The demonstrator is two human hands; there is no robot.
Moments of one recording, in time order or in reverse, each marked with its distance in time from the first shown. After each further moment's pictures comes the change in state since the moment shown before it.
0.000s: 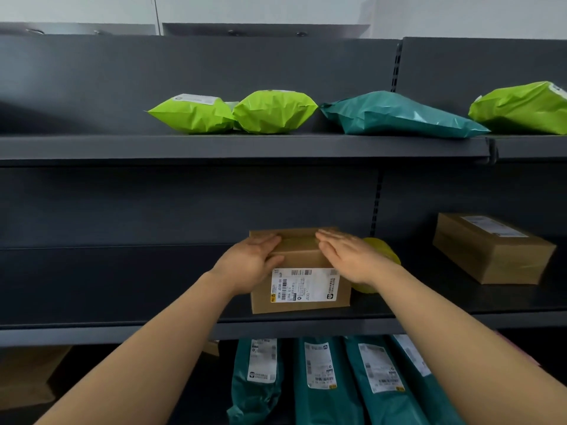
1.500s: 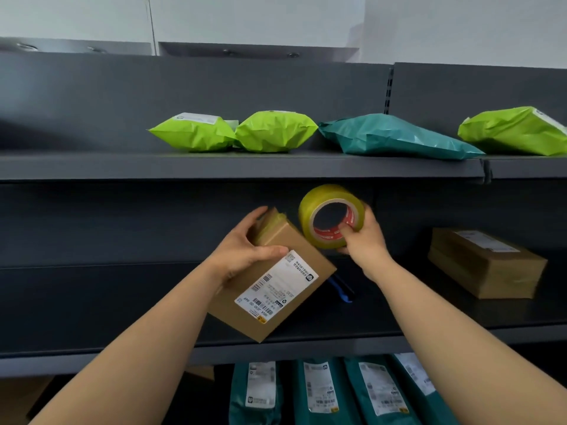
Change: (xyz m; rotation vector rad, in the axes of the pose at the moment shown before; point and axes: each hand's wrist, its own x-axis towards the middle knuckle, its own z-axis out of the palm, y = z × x) left_hand 0.015 -0.015 -0.040 -1.005 0.112 -0.072; right_hand 0.027 -0.002 -0.027 1.036 0.635 0.342
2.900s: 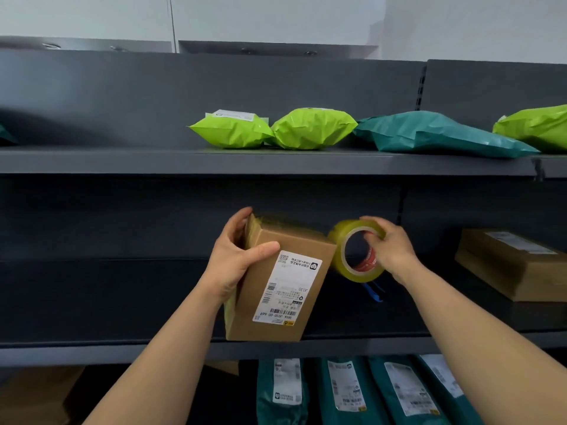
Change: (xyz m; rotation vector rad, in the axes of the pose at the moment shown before) left_hand -0.044 -0.033 -0.044 -0.334 0.258 0.101; right_hand -0.010 0.008 0.016 -0.222 -0.049 -0.030
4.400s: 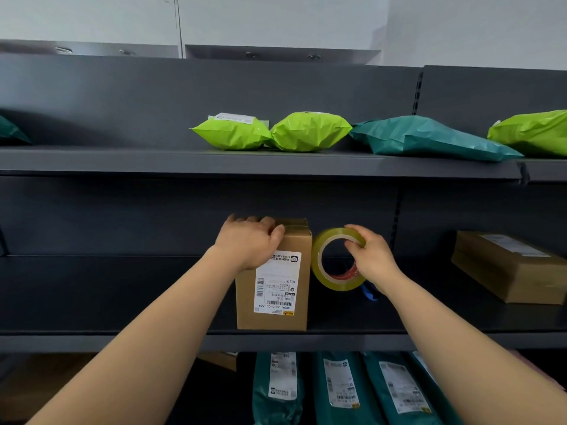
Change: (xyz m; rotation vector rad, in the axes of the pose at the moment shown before) left_hand 0.018 0.045 0.030 1.479 -0.230 0.018; right_hand -0.026 -0.007 0.014 0.018 -0.081 -0.028
